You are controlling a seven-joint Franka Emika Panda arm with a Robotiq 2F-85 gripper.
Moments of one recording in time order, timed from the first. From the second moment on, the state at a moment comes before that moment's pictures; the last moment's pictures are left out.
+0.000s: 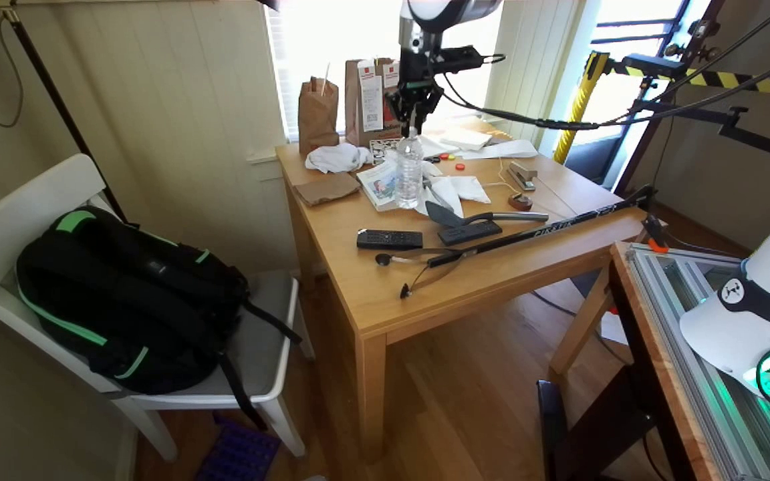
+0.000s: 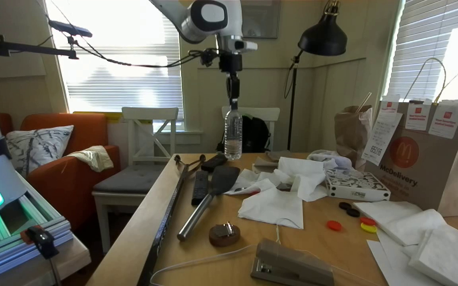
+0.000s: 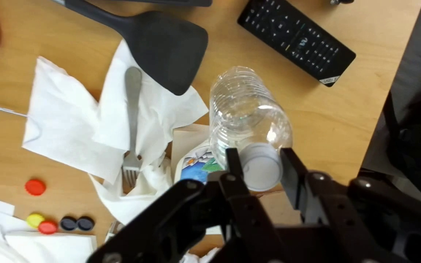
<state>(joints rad) -0.21 0.37 -0.26 -1.79 0.05 2.22 0.35</state>
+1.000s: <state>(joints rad) -0.47 0.15 -0.56 -1.90 0.00 2.04 0.46</state>
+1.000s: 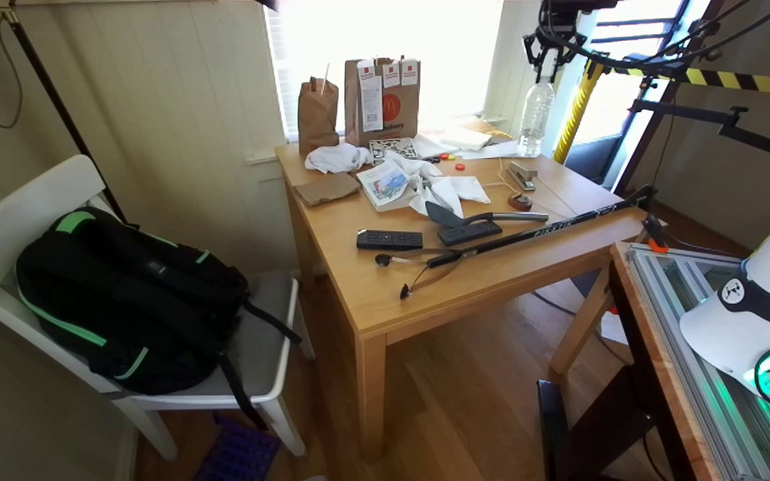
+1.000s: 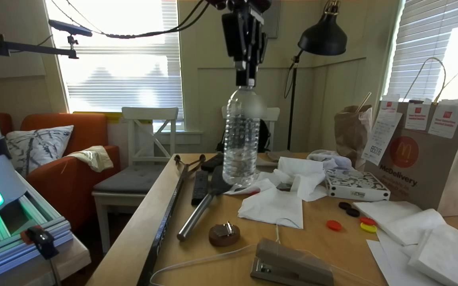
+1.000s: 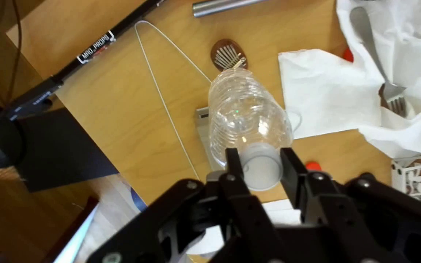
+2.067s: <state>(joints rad) -0.52 0.13 -0.62 -2.03 -0.04 2.05 0.51</state>
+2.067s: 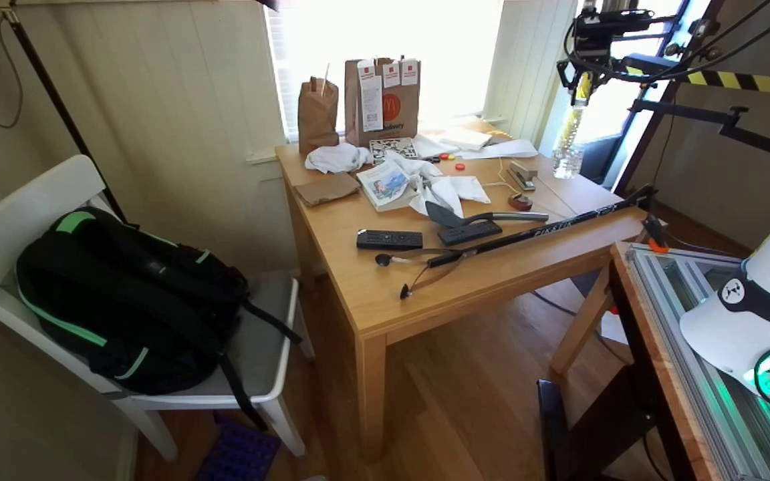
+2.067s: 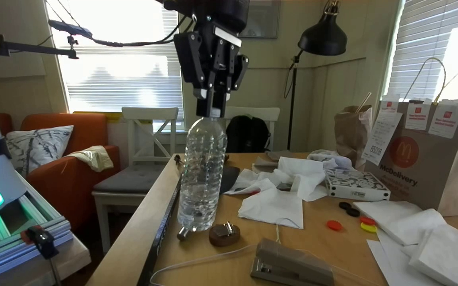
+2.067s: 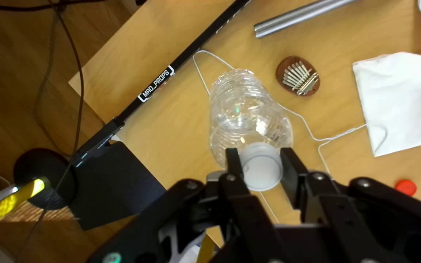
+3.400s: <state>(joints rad) -0.68 0.38 -0.66 -2.03 0.18 2.34 0.48</state>
